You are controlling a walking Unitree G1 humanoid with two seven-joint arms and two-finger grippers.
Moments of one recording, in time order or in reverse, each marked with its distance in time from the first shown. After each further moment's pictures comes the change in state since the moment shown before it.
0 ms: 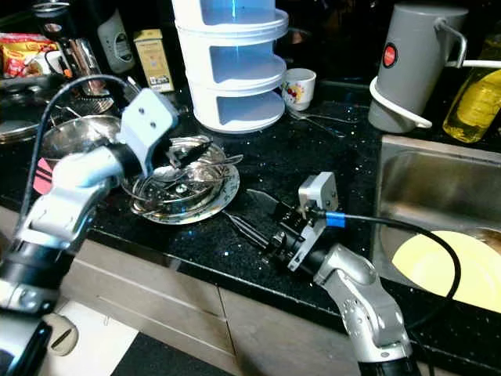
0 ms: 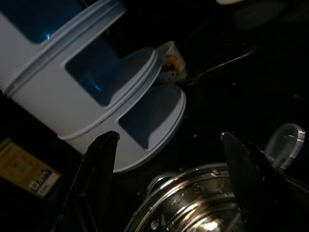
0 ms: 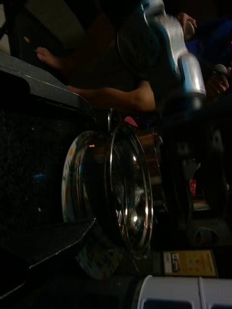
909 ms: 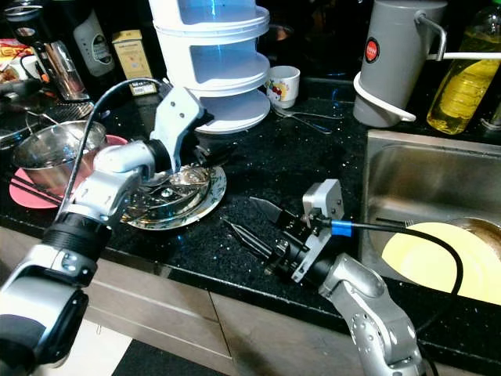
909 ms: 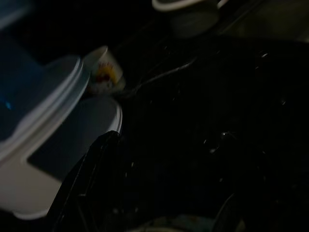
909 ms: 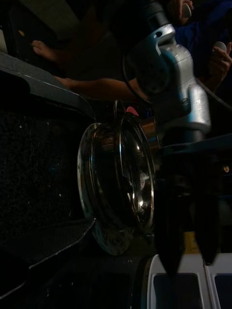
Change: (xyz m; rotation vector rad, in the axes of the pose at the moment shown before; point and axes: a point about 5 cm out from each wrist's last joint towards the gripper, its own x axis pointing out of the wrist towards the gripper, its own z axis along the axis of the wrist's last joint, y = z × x) left arm 0.032 -0.019 0.001 -0.105 0.023 -0.203; right arm -0.009 0.008 0.002 0.020 0.017 -0.019
